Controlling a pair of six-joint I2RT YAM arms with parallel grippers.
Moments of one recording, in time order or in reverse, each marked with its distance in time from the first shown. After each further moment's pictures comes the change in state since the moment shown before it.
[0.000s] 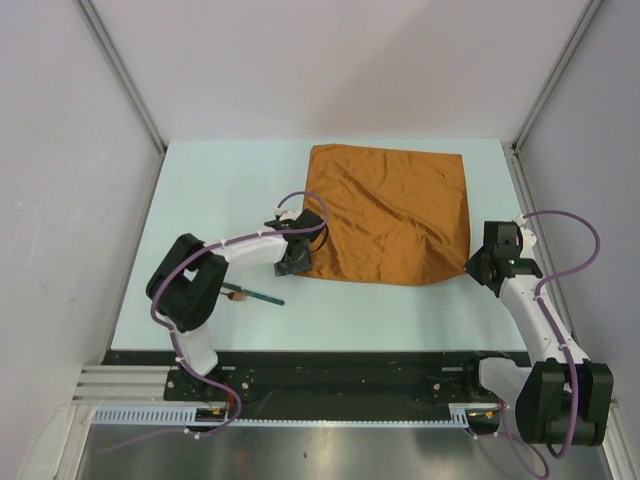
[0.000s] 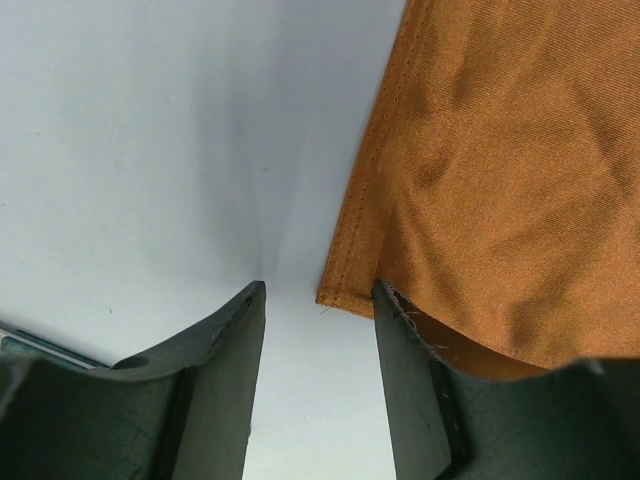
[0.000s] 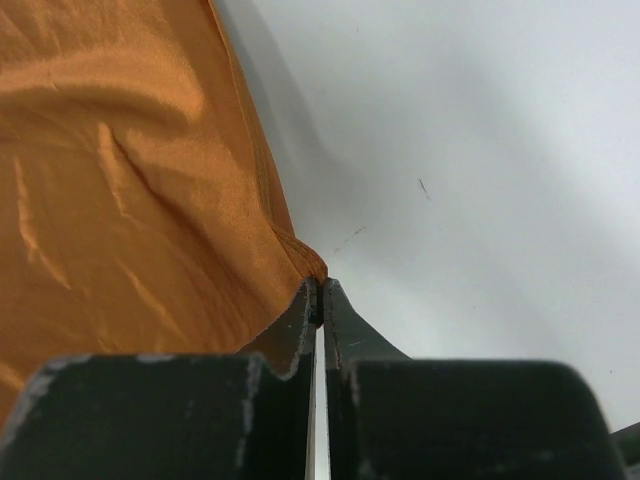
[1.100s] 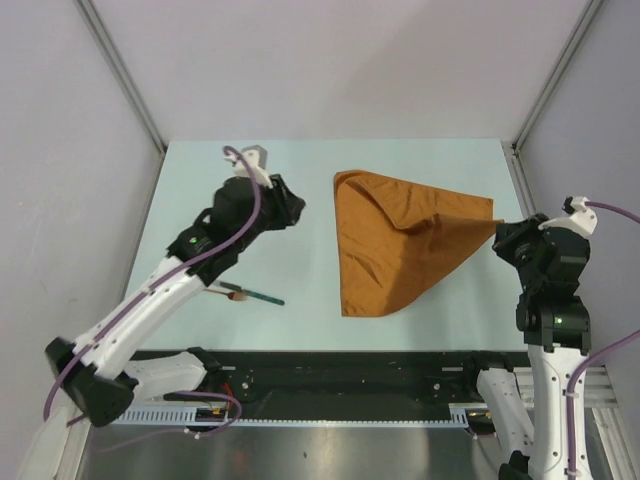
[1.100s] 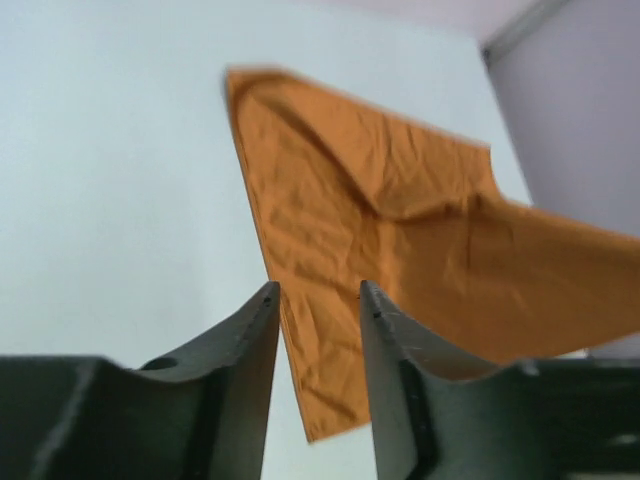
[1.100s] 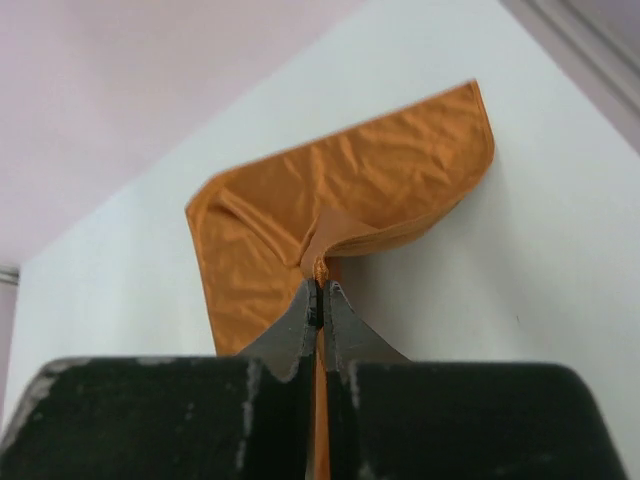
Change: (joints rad) left arm 0.000 -0.684 0.074 0.193 0.105 0.217; right arm -0.060 -0.431 0.288 -0.050 -0.157 -0.153
